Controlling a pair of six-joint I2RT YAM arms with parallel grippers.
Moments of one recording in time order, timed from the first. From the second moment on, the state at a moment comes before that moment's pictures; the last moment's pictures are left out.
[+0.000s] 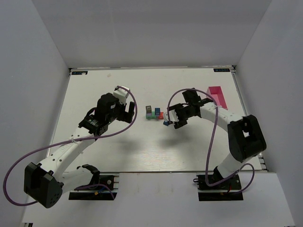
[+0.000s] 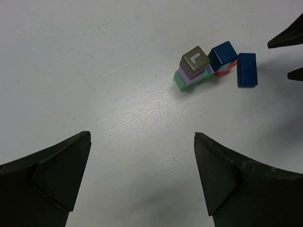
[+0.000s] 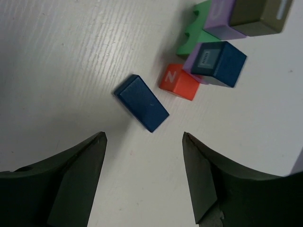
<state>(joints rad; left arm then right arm) -0.51 1.08 0.86 -0.28 -0.07 -0.01 0.46 1.62 1.04 -0.50 -0.60 -1.57</state>
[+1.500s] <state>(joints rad) -0.51 1.07 0.86 -0.28 -0.06 0.00 0.47 1.94 1.32 -0.72 -0.52 -1.84</state>
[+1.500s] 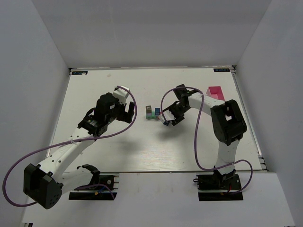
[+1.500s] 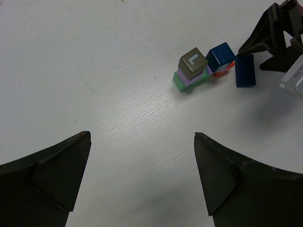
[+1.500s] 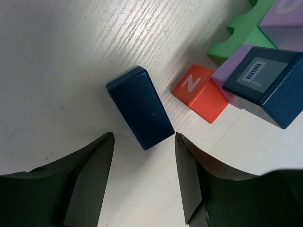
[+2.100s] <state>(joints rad) -0.51 1.06 0.86 -0.28 -0.06 0.00 0.51 1.99 1.39 -0.77 -0.47 -1.85</state>
